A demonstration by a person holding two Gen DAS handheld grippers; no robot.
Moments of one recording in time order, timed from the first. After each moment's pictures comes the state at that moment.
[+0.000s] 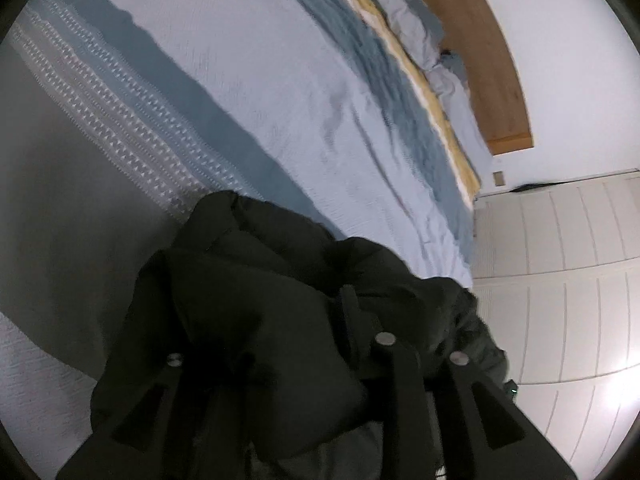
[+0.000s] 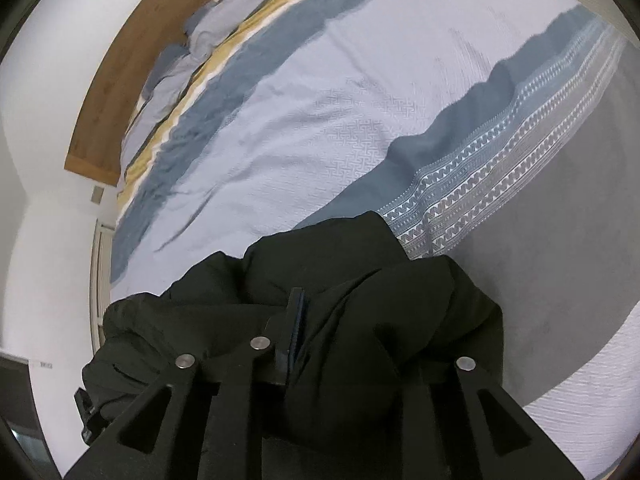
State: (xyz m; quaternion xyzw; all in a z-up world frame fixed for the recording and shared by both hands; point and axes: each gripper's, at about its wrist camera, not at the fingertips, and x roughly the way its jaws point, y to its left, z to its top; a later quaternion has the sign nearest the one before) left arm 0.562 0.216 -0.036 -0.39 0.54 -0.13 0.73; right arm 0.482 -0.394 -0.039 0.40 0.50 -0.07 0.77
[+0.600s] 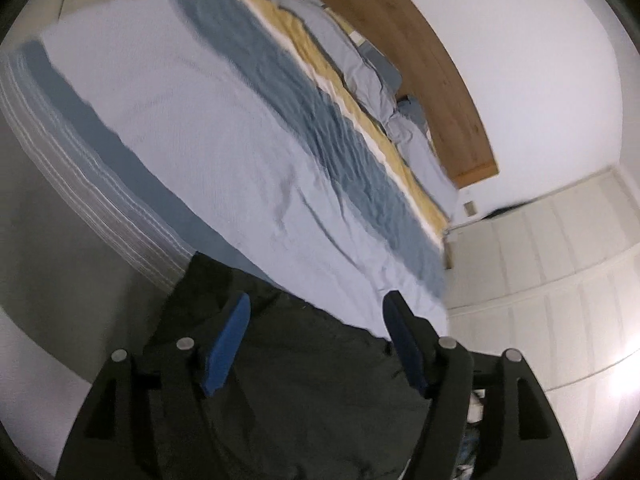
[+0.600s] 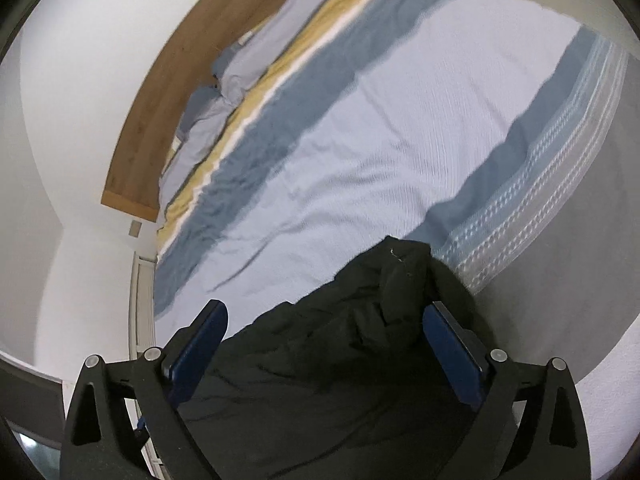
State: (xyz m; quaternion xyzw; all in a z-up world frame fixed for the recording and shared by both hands) left arm 0.557 0.253 0.089 -0.37 0.46 -0.12 0.80; right arm 0.480 -0.418 0.037 0.43 0.43 -0.05 0.79
